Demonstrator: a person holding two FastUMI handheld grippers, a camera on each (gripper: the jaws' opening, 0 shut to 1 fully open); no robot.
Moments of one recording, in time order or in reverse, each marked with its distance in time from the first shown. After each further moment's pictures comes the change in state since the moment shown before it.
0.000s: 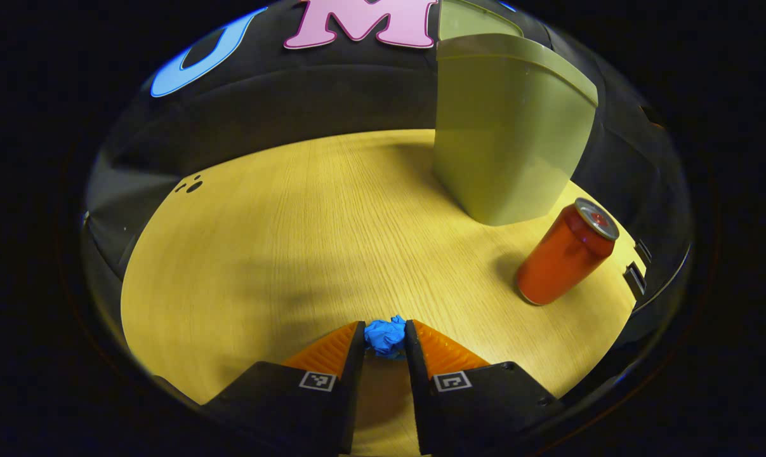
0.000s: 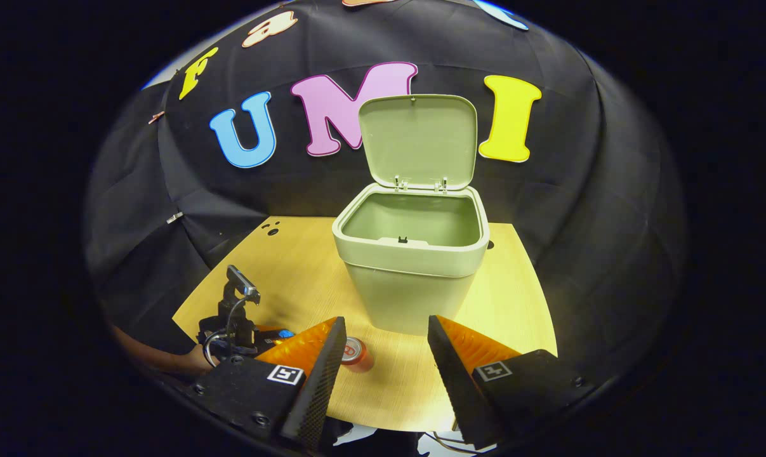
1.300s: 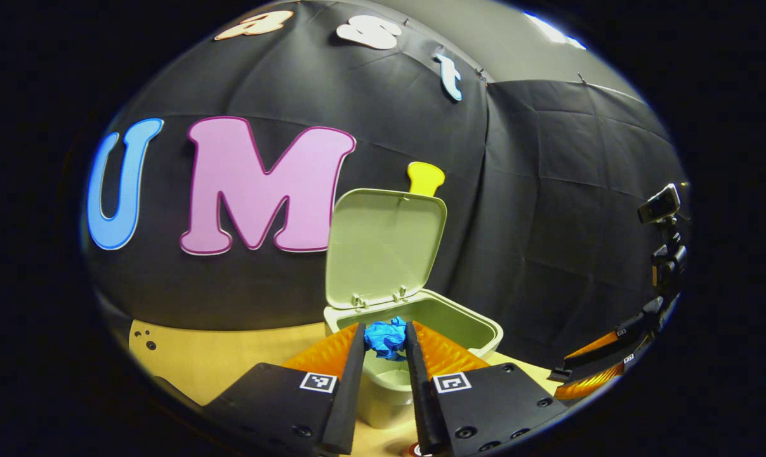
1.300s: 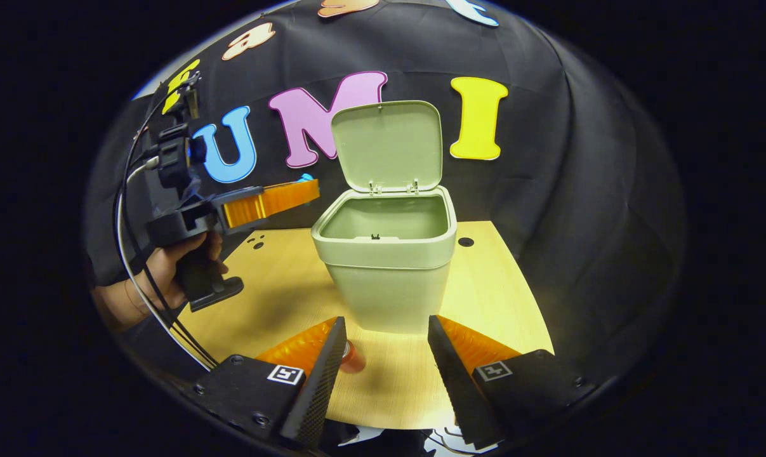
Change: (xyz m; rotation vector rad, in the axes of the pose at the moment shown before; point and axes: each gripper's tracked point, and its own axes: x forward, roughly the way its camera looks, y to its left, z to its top) left arm -0.103 -0.140 0.352 0.105 -0.587 -0.343; right arm -0.018 -0.021 -0.007 0.074 -0.049 -0.083
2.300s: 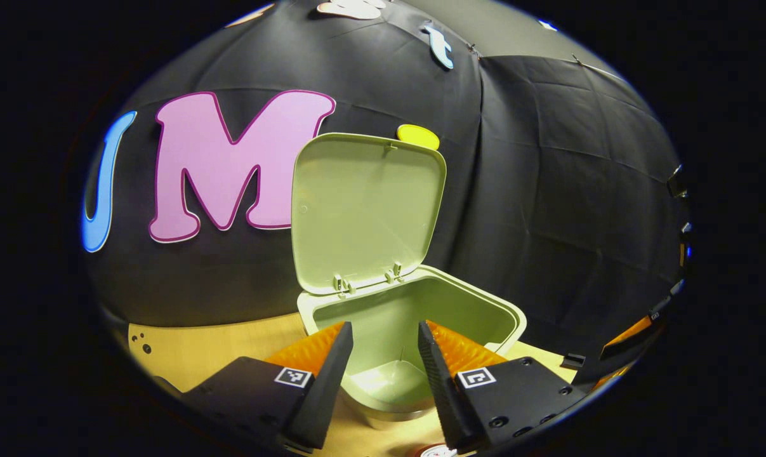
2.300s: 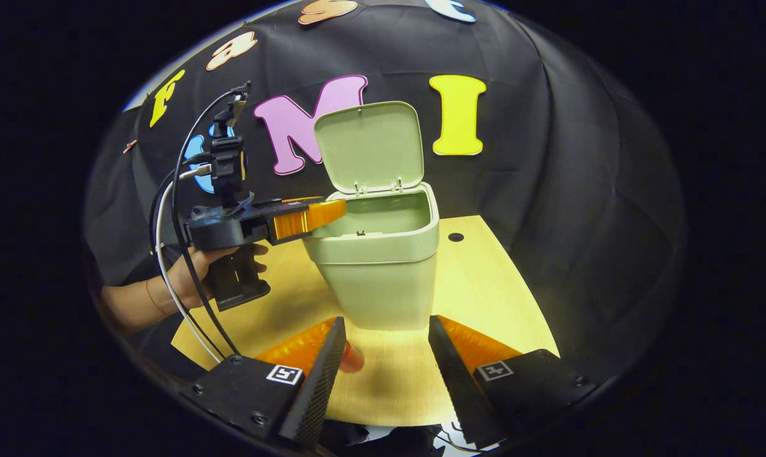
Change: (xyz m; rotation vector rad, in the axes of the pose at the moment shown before) left arm 0.042 -0.005 -0.037 0.044 0.104 0.000; right arm -0.005 -0.009 -0.009 0.061 -0.010 -0.023
